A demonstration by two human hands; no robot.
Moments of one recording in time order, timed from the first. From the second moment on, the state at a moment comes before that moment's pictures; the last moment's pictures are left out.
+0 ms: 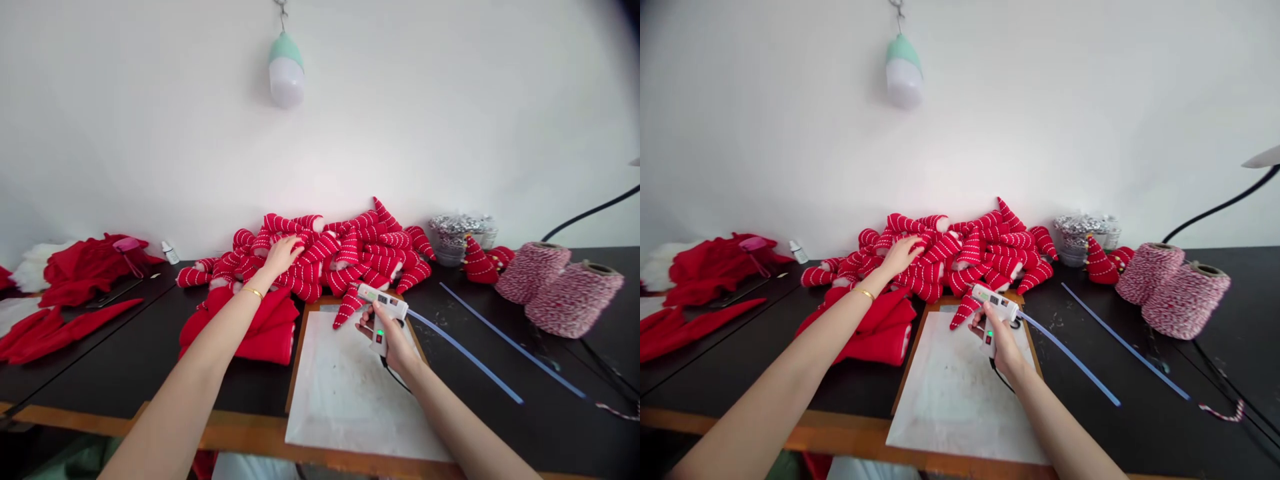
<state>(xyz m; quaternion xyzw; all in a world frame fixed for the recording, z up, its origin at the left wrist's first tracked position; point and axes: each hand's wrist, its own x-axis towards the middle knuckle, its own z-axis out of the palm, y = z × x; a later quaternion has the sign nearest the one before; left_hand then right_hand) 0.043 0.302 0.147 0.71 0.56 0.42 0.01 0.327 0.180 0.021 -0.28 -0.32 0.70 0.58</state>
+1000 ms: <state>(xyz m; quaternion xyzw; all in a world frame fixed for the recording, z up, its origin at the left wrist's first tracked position) 0.088 0.123 0.109 0.72 0.50 0.41 0.25 0.344 0.200 0.011 -0.39 -0.40 0.51 0.65</state>
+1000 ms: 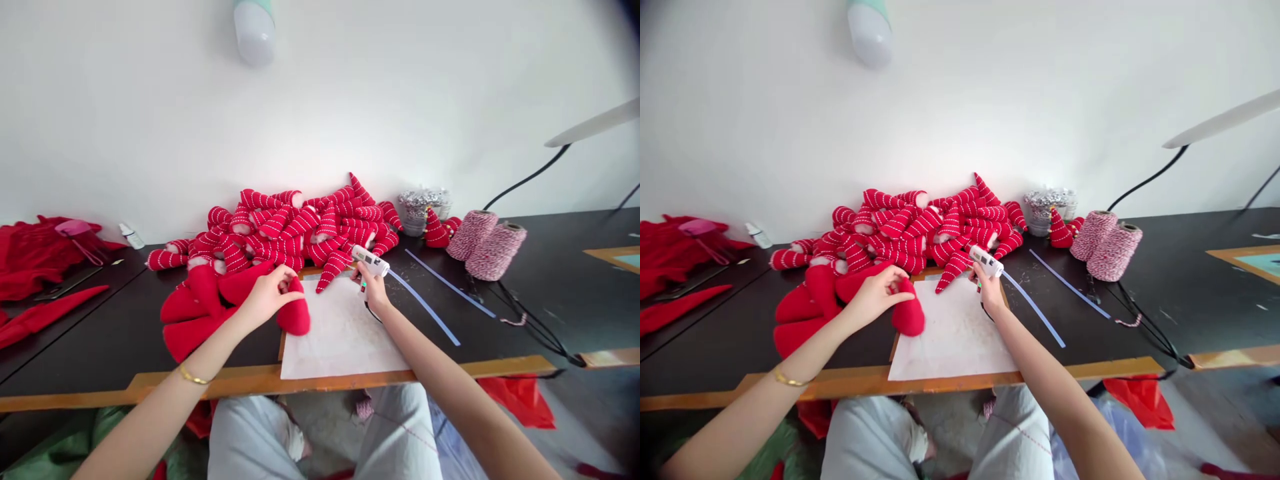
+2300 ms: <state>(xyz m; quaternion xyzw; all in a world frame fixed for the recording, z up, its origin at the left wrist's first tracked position) 0.124 0.146 0.040 0.44 0.41 0.64 0.47 0.320 0.134 0.039 -0.43 -0.63 0.46 0.46</state>
